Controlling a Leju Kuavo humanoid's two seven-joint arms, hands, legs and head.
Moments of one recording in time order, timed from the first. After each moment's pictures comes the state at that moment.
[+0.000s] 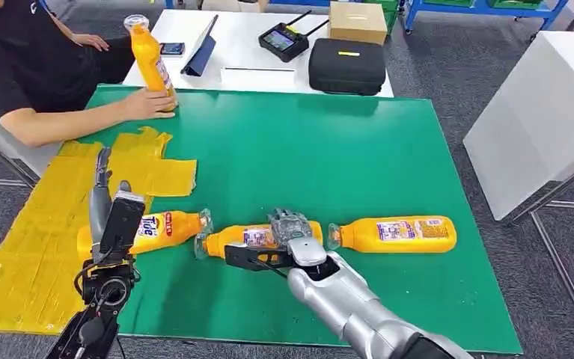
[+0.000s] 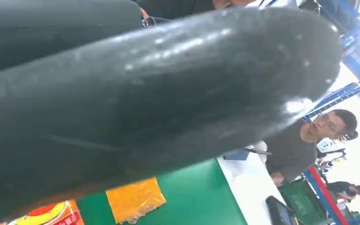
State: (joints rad) left arm -0.22 0.01 -0.23 -1.17 -0.44 0.54 -0.29; right arm -0.57 0.19 0.63 -0.50 1.05 0.27 0.35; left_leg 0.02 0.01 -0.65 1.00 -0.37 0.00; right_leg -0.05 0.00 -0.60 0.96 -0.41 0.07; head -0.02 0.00
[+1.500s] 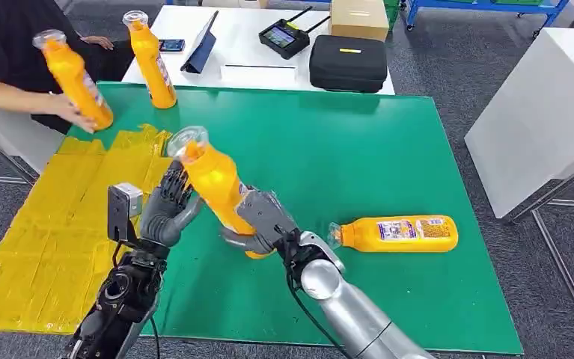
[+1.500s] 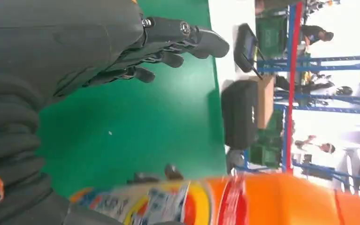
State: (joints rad) left arm -0.25 -0.04 -0.34 -1.19 0.21 -0.02 -0.33; right arm -0.42 0.15 0.53 -1.00 0.23 0.04 -0.05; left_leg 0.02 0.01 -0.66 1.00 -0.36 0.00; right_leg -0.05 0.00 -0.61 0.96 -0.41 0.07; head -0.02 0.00
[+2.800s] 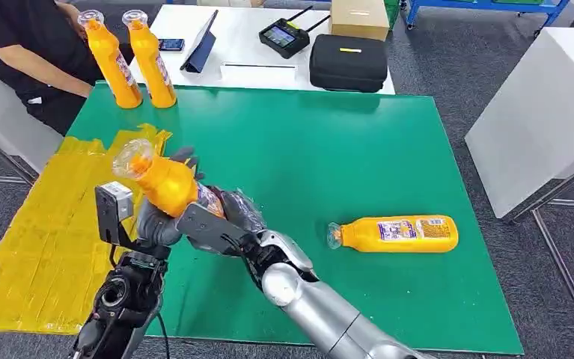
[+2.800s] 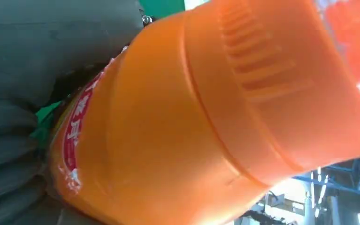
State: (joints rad) left arm -0.19 -0.07 -0.32 -1.35 0.16 -0.02 -0.27; right arm -0.49 0.27 0.65 -0.90 0.46 0.00 0.02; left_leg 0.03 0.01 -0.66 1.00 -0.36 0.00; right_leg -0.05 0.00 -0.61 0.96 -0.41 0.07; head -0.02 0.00
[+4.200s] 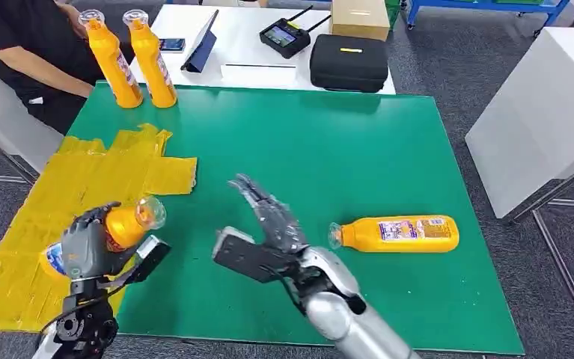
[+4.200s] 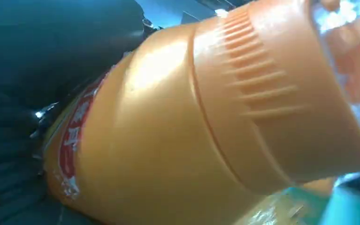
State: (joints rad) left arm -0.10 0.10 -0.13 -1.03 -1.30 0.69 -0.02; right arm -0.27 0.02 0.57 -1.40 0.63 0.05 0.09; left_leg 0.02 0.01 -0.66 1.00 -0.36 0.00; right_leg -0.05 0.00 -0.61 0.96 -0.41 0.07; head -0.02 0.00
